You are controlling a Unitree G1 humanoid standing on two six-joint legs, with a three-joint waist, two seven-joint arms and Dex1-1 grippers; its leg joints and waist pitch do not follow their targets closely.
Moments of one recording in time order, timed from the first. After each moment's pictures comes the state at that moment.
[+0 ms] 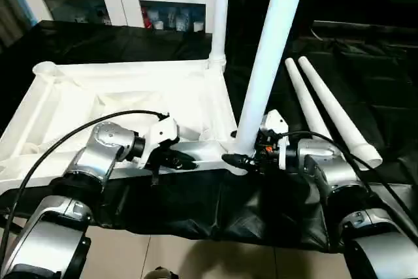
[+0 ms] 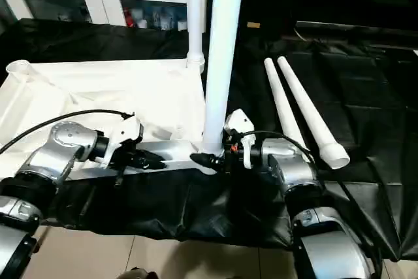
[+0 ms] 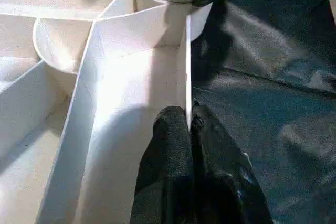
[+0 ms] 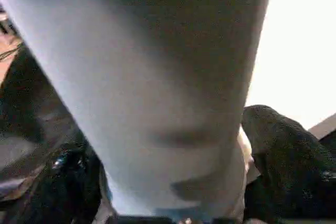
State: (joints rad) left arm -0.67 0.43 -0.24 0.76 0.02 -0.02 -1.39; right arm -0.63 -0.26 0.11 0.83 0.11 -0.03 1.20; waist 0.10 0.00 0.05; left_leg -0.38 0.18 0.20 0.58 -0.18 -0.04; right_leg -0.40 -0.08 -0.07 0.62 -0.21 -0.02
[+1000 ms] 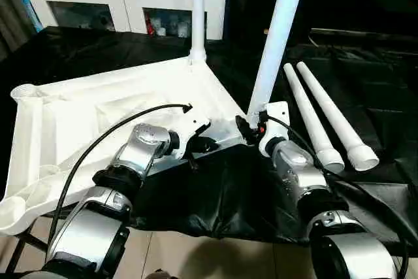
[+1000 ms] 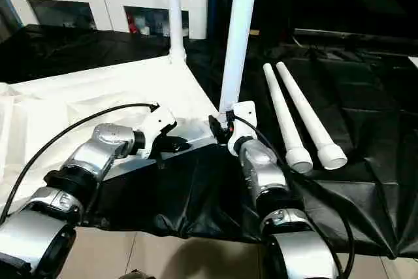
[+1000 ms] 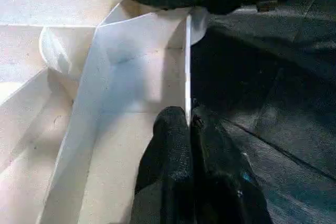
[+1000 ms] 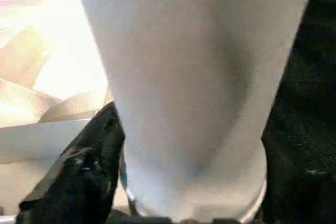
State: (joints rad) left arm -0.76 0.19 -0.21 0.86 0.10 0.12 -0.95; right arm -0.66 -0.02 -0.08 0.99 0.09 -0.14 0.31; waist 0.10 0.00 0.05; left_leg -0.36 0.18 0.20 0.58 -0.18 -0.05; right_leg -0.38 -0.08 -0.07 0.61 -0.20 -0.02
